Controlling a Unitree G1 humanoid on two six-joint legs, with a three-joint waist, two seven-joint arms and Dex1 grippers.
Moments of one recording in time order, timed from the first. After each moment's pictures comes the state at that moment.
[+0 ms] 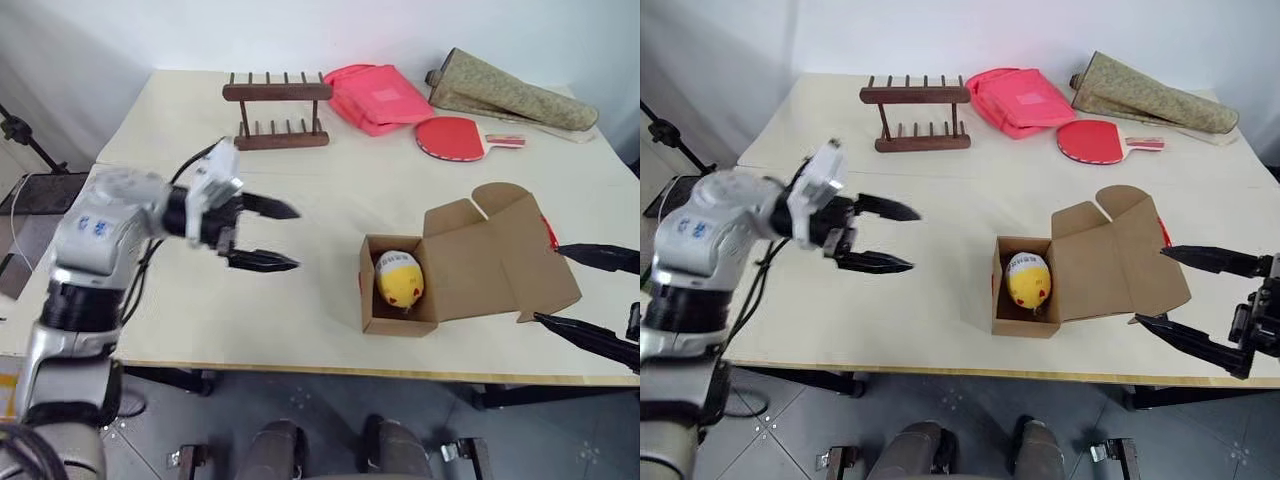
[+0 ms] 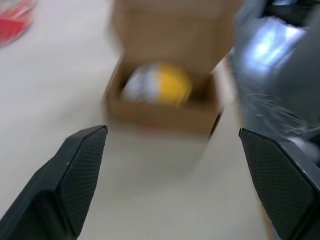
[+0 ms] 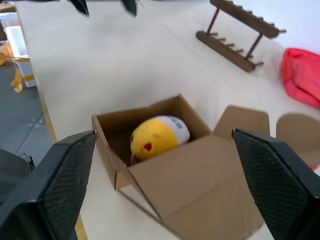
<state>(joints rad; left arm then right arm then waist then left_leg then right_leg) -0.91 0.68 -0.13 0.01 -0.44 0.67 -1.35 0.23 -0.93 -0.88 -0.47 0.81 0.46 1.27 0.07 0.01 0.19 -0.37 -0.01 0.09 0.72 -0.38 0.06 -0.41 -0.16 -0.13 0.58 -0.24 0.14</state>
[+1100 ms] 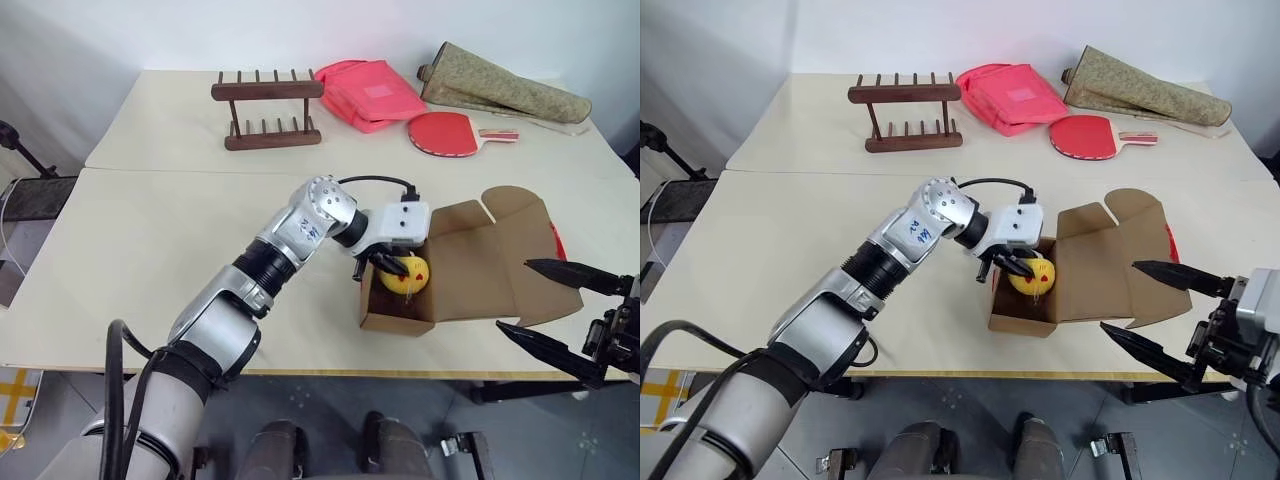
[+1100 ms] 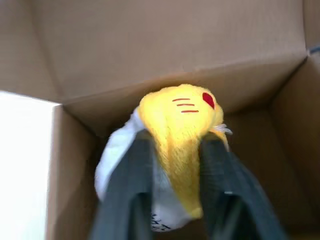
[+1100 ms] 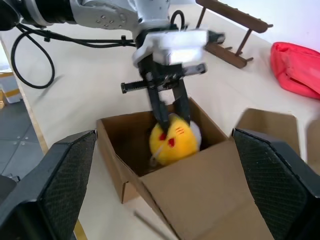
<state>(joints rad) -1.20 0.12 -0.45 0.64 0.02 0.27 -1.17 0.31 -0.82 -0.79 -0.63 0.84 0.43 1.08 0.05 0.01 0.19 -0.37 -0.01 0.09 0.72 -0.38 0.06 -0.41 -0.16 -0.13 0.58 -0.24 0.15</state>
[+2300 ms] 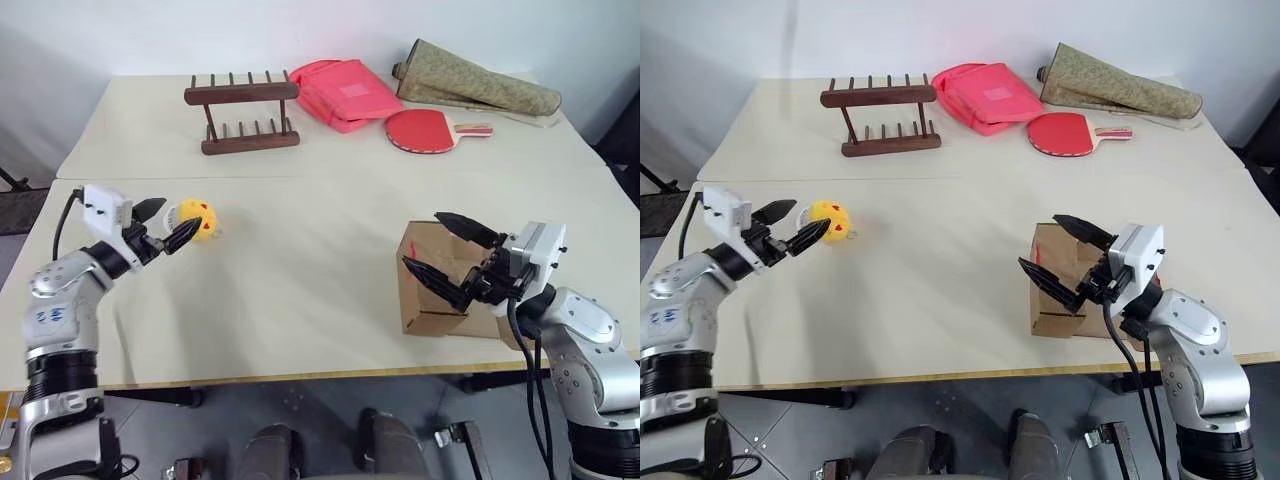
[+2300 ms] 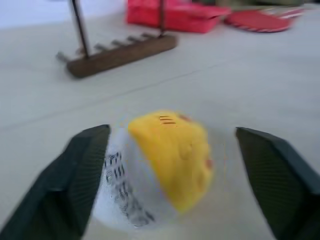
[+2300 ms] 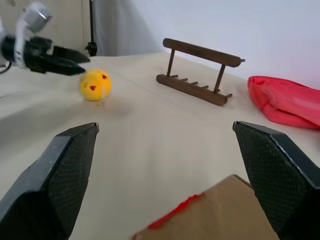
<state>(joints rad) -0.39 0.68 0.38 0.21 -0.41 0.29 -0.81 -0.13 -0.58 -0.22 -0.39 0.58 0.22 0.84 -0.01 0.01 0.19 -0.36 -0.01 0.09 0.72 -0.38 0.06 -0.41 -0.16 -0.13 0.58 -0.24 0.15</state>
